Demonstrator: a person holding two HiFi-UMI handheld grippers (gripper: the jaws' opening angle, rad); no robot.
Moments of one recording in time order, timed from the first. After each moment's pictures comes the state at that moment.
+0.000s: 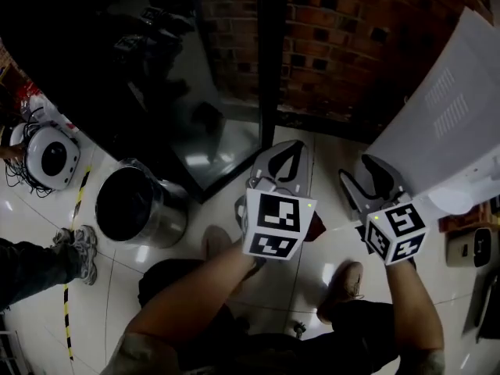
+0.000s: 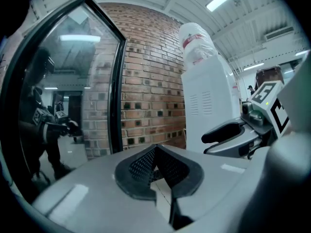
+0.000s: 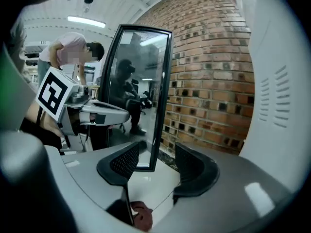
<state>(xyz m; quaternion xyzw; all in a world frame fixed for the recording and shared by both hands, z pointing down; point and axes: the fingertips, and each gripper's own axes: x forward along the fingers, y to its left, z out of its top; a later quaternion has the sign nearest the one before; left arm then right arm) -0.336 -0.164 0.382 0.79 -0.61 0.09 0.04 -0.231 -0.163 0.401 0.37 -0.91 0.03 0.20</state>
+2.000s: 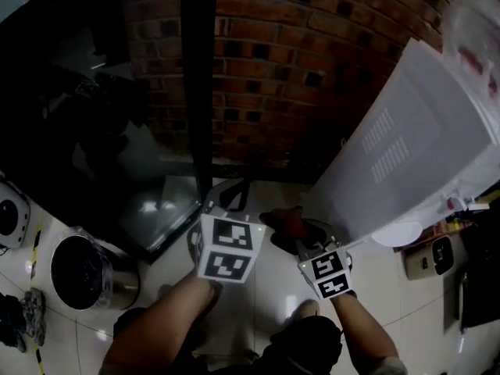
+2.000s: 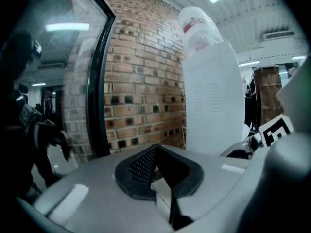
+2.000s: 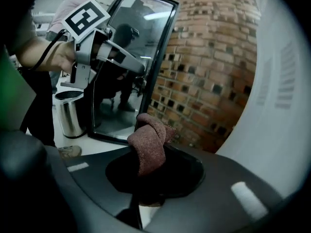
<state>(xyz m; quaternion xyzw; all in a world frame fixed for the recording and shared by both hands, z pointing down) -0.309 -0.241 0.377 0.81 -0.56 0.13 0.07 -0.181 -0.196 0.480 0.41 -0.85 -0.01 0.33</state>
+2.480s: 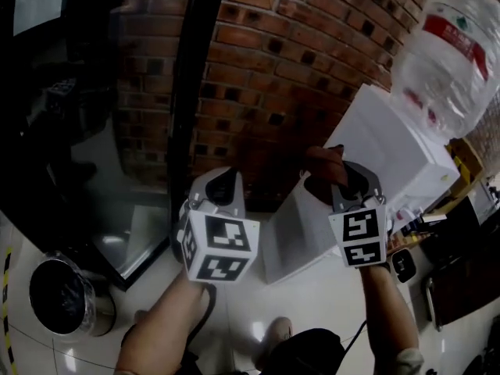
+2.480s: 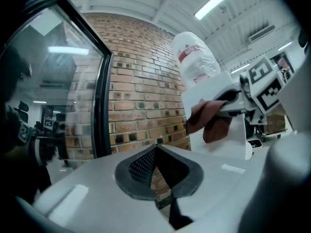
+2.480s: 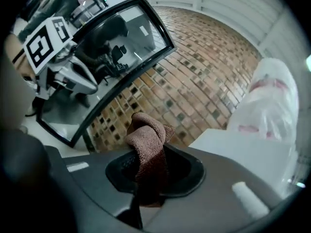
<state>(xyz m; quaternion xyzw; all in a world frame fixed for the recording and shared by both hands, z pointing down) -0.321 -0.243 0.255 0.82 -0.57 0.06 -0.03 -0.138 -0.250 0.198 0.57 -0.70 -0.26 0.34</state>
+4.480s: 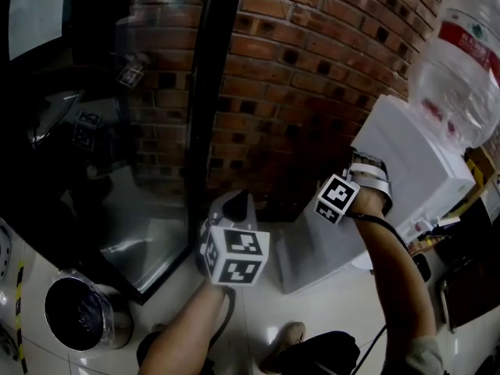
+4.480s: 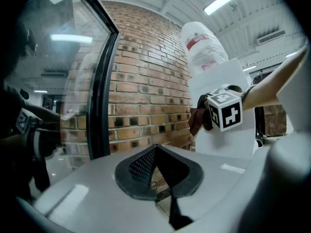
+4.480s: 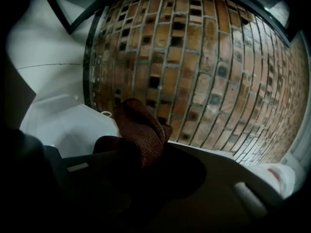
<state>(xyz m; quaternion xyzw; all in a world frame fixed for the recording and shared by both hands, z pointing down) -0.325 -0.283 0.314 0.82 -0.56 0.08 0.02 -0.061 -0.388 0.266 0.47 -0.34 -0.37 0.72</state>
